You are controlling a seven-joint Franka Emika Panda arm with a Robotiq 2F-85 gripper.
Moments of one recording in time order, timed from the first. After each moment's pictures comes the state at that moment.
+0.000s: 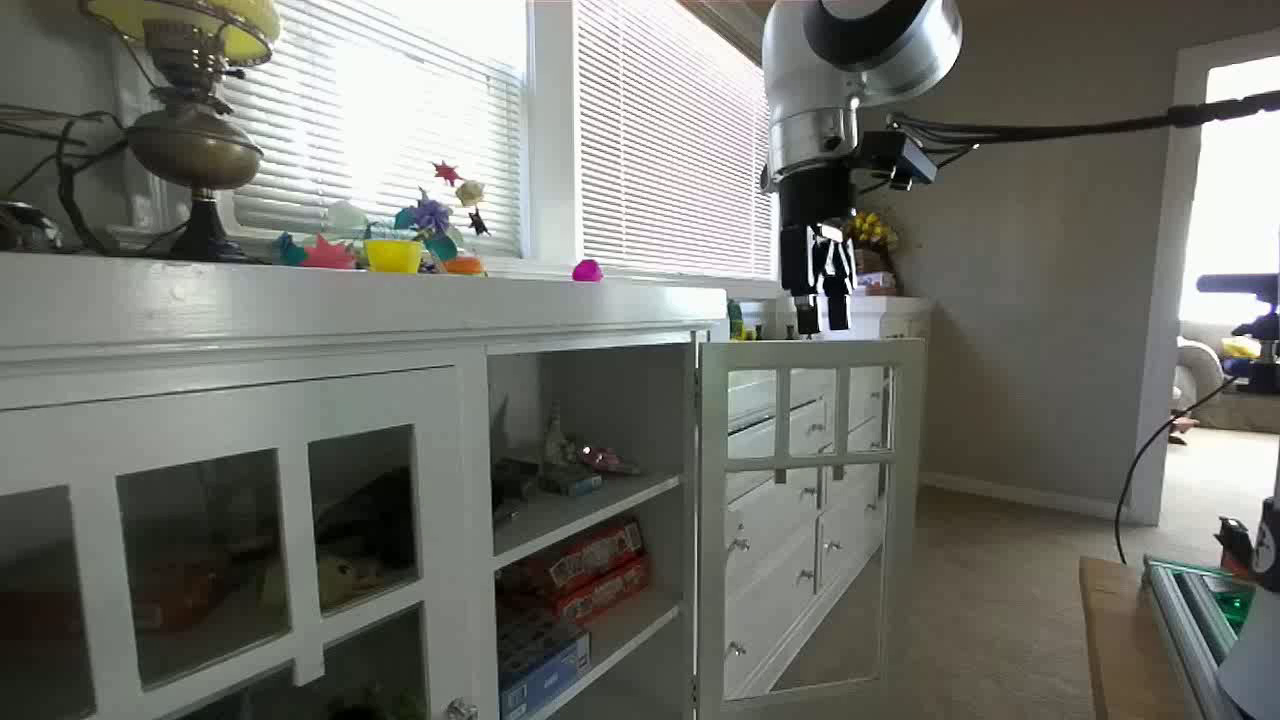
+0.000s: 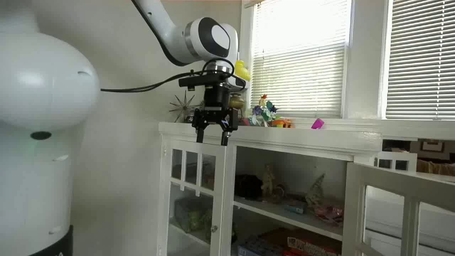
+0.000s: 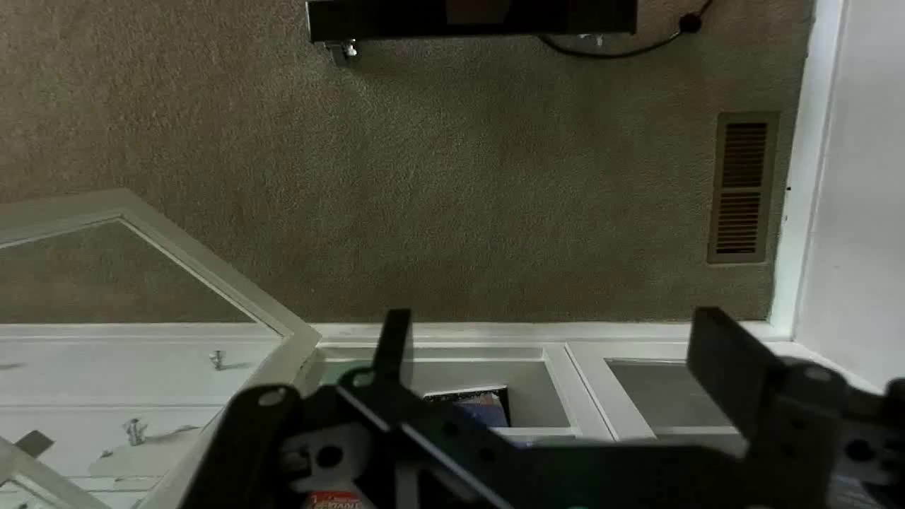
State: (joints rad) arm -0.02 -0.45 -0.04 -2.54 -0.04 2.00 0.01
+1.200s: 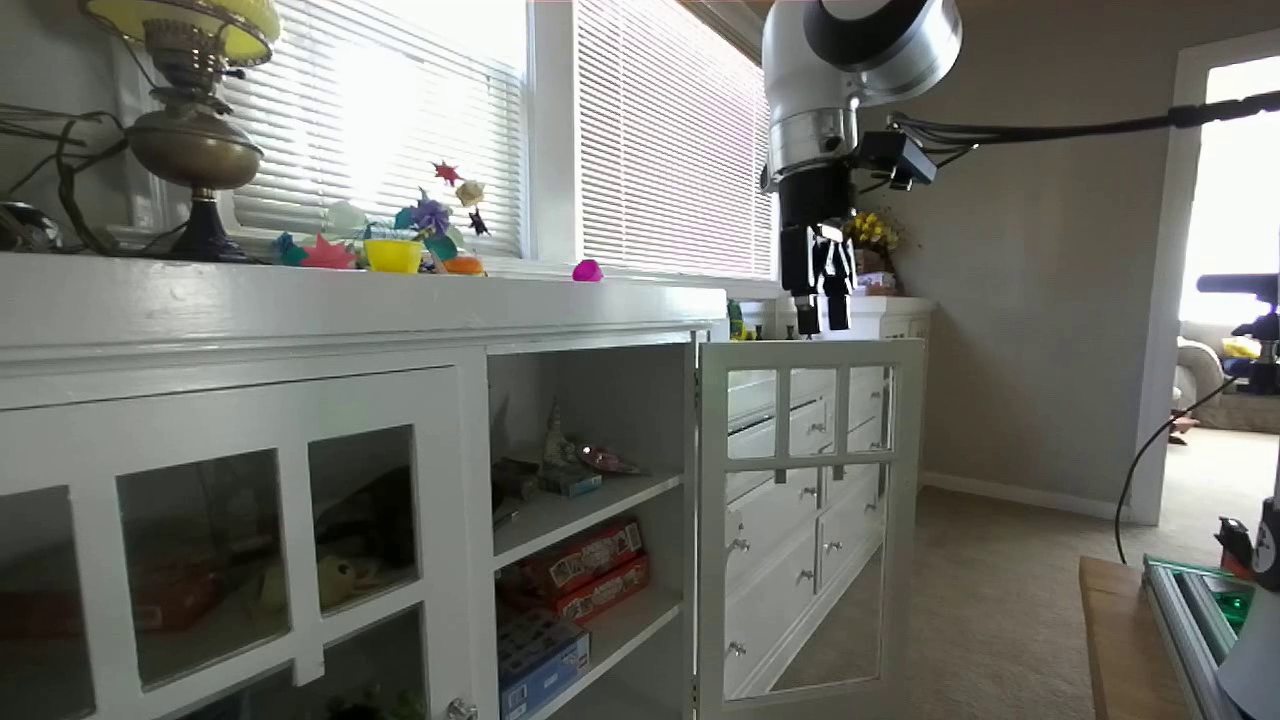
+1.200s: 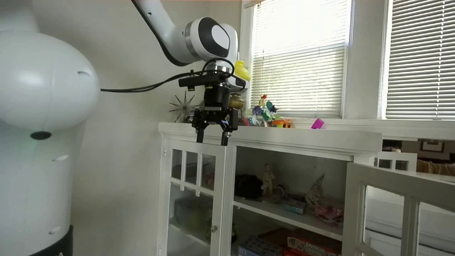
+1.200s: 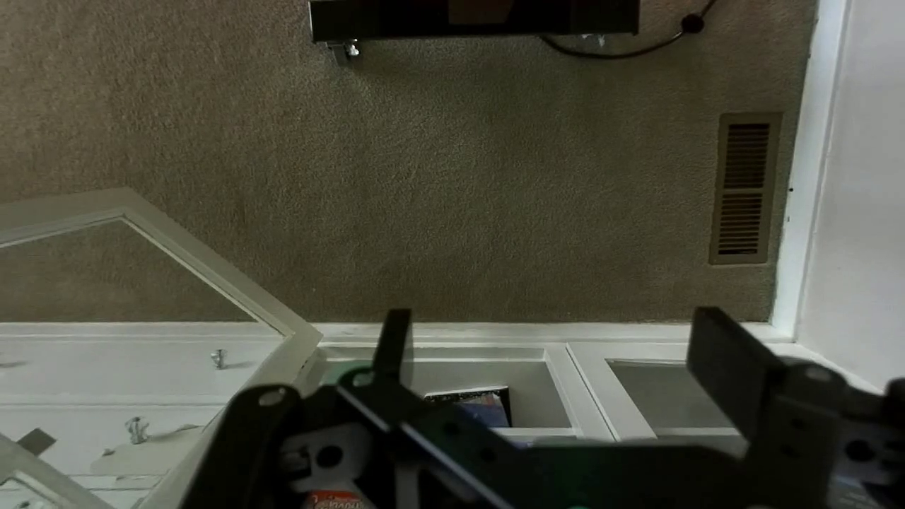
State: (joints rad) arm -0.02 -0.45 -0.04 -2.54 -0.05 2.00 0.01
